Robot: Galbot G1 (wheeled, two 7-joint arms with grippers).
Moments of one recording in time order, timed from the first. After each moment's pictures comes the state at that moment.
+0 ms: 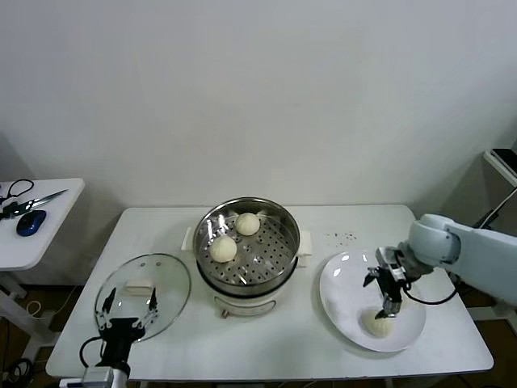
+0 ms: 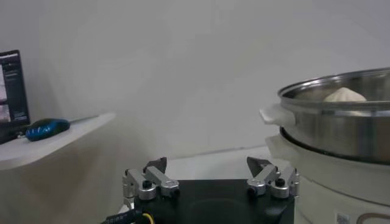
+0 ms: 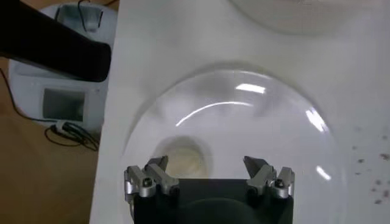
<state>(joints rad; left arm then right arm) 1.70 -1.51 -0.72 -2.04 0.02 -0.02 0.00 0.24 0.49 -1.28 1.55 0.24 -0.32 -0.99</state>
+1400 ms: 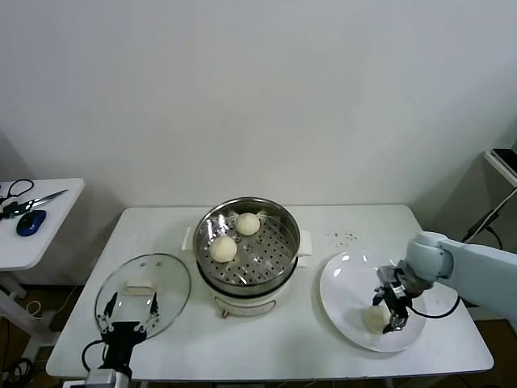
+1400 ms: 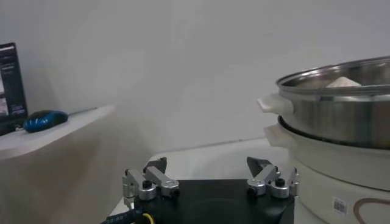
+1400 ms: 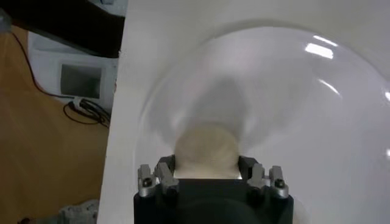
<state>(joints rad) 1.70 -1.51 -0.71 -2.01 0.03 -0.02 0.00 0.27 0.54 -1.35 1.49 0.17 -0.25 -1.02</state>
